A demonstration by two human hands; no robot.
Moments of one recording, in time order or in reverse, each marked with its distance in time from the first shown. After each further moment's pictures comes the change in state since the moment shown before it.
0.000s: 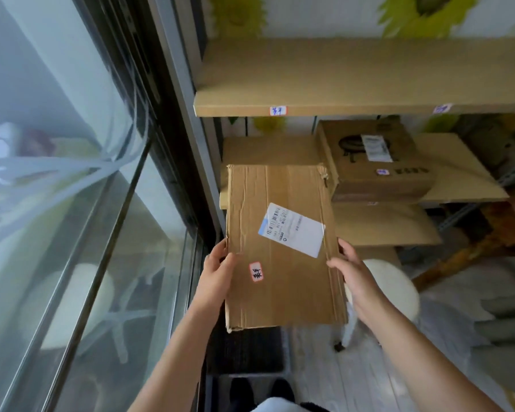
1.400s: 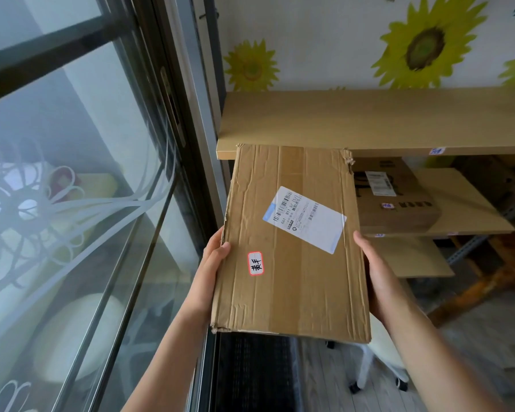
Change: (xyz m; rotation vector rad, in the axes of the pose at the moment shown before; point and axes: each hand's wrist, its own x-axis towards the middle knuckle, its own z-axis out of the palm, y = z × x) left_hand 0.009 0.054 -0.042 -0.314 -0.216 0.226; right_hand -0.015 -0.078 0.000 0.373 -0.096 -0.137
